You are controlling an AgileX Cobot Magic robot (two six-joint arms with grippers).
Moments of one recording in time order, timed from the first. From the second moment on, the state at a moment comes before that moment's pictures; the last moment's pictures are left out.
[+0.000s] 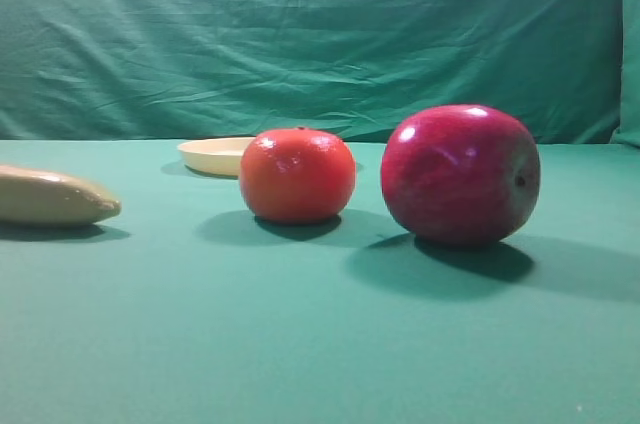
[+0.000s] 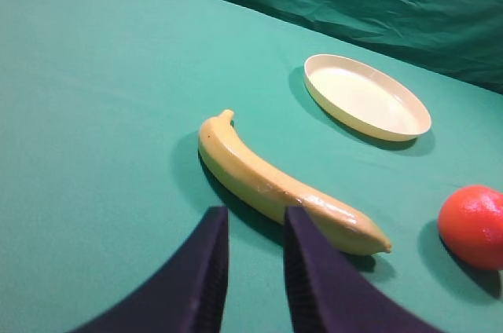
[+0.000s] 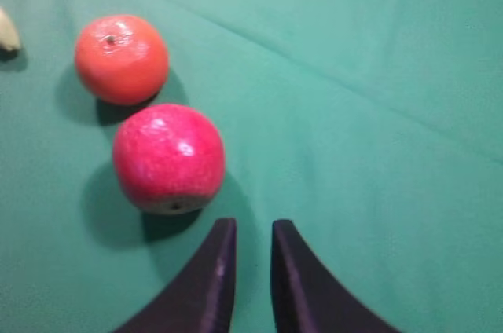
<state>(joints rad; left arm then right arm) 0.02 -0.02 0.02 -0.34 0.32 0.16 0.45 1.18 -0.80 0.34 0.71 -0.45</state>
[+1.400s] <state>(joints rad) 0.02 -0.02 0.02 -0.34 0.32 0.16 0.52 1.67 -1.03 0.19 0.65 -0.41</state>
